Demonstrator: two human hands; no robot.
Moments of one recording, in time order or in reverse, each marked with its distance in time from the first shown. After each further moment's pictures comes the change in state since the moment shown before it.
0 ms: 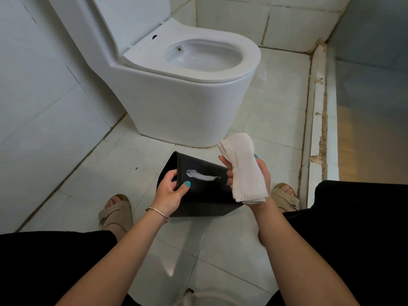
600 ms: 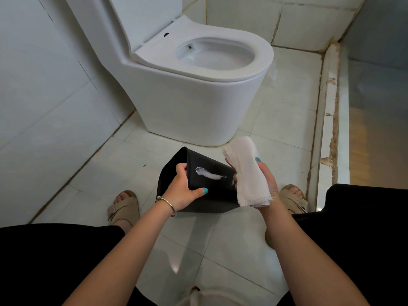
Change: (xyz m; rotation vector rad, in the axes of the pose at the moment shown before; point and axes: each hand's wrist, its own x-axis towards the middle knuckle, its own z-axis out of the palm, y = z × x) left_hand 0.010 0.011 -0.007 0.382 -0.139 0.019; right_hand 0.007 0.002 -0.007 -0.200 0.208 -0.061
